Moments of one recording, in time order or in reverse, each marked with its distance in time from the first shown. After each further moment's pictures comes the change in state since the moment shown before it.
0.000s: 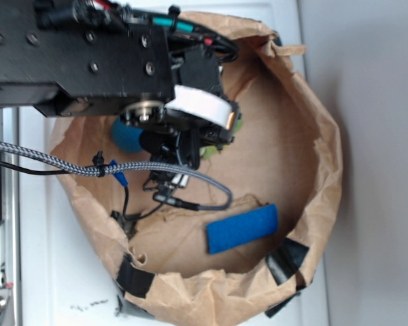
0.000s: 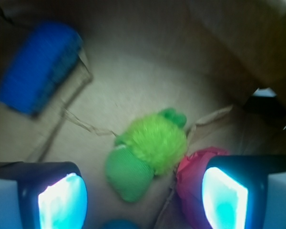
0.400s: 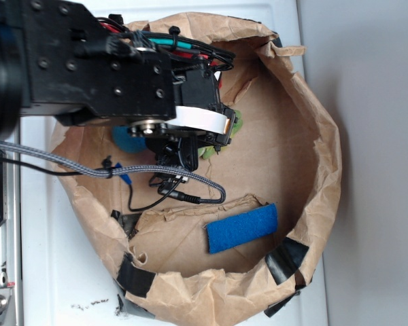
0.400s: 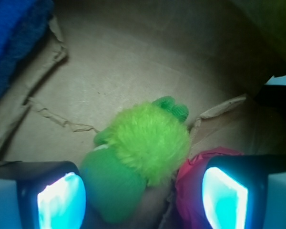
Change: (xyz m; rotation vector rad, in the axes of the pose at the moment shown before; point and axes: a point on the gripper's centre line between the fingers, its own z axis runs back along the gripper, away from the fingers) arm 0.001 0.004 -0.023 0.033 -0.004 0.008
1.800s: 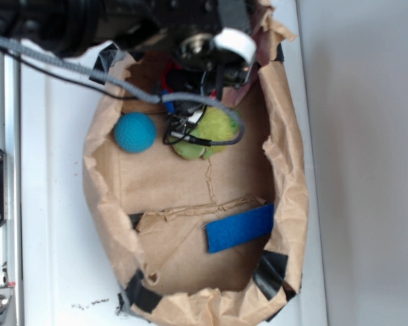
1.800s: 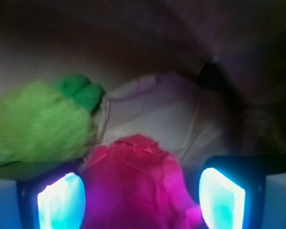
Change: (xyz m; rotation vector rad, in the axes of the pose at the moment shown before) arm -0.009 0.049 -0.019 0.029 0.077 -0.036
